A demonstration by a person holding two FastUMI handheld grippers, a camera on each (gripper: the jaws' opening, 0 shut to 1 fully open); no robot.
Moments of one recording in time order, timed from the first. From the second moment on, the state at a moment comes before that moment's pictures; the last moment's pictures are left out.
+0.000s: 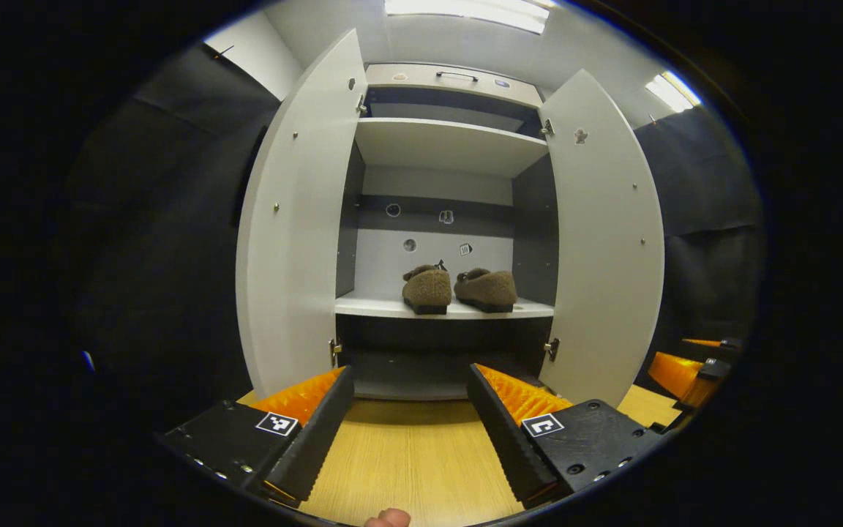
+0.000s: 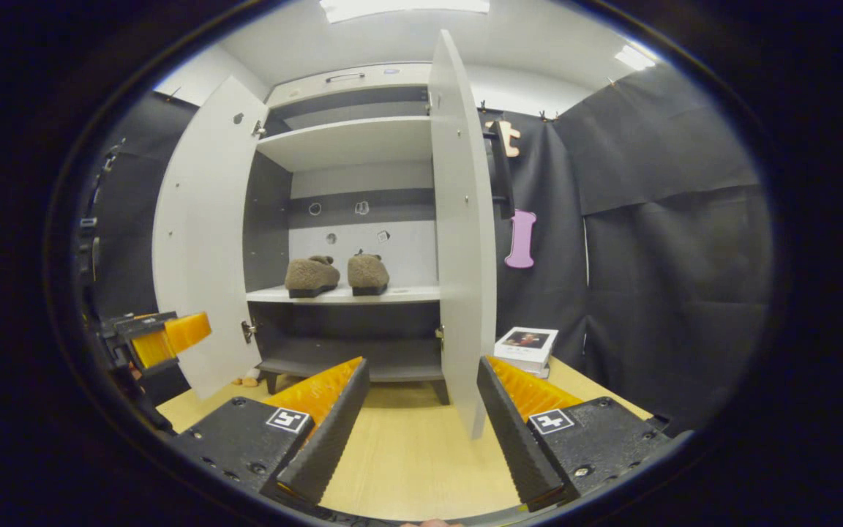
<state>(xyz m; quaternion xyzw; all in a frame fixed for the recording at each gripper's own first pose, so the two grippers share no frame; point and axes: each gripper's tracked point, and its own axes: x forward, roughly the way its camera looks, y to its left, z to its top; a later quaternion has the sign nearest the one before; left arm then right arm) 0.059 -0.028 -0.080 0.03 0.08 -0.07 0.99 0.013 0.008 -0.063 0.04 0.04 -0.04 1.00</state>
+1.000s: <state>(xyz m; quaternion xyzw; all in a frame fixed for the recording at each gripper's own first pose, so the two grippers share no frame) 0.018 -0.032 -0.070 -0.01 0.09 -0.09 0.99 0.115 -0.174 0.168 -0.04 -0.07 -0.12 0.99</state>
